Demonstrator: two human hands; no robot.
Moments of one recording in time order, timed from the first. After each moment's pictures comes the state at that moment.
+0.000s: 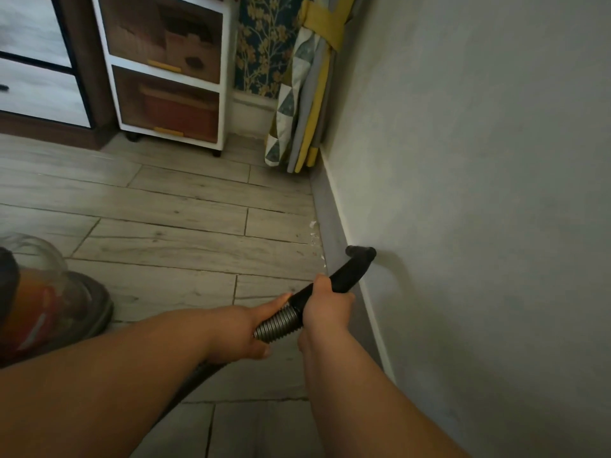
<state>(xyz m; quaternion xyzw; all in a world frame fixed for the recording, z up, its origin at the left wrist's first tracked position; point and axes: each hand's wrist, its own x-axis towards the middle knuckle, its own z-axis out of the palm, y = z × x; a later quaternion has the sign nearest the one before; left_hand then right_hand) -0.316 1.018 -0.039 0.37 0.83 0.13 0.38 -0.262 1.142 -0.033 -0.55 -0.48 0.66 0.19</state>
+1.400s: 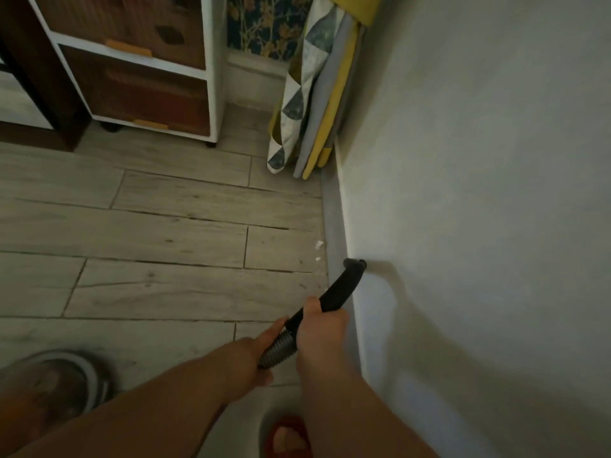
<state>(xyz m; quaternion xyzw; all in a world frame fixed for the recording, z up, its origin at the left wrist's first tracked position) -0.490 1.095 0.013 0.30 0.78 0.19 0.51 -0.455 1.221 0.049 -0.63 -0.55 0.55 0.06</state>
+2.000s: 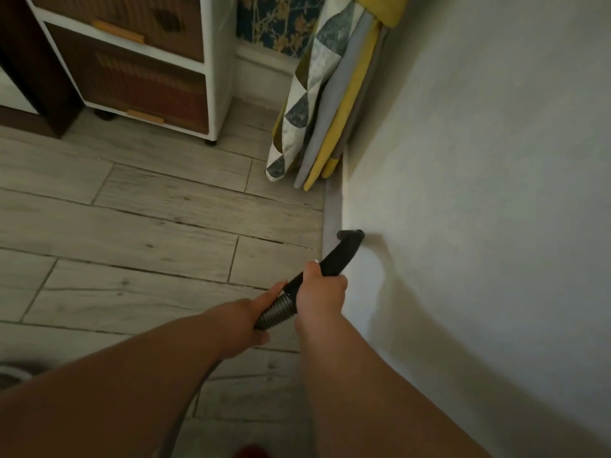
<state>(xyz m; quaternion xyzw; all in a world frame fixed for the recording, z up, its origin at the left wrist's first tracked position) -0.586 1.186 0.029 0.29 0.83 0.18 0.45 -0.567 1.315 0.054 -0.61 -0.56 0.56 0.02</state>
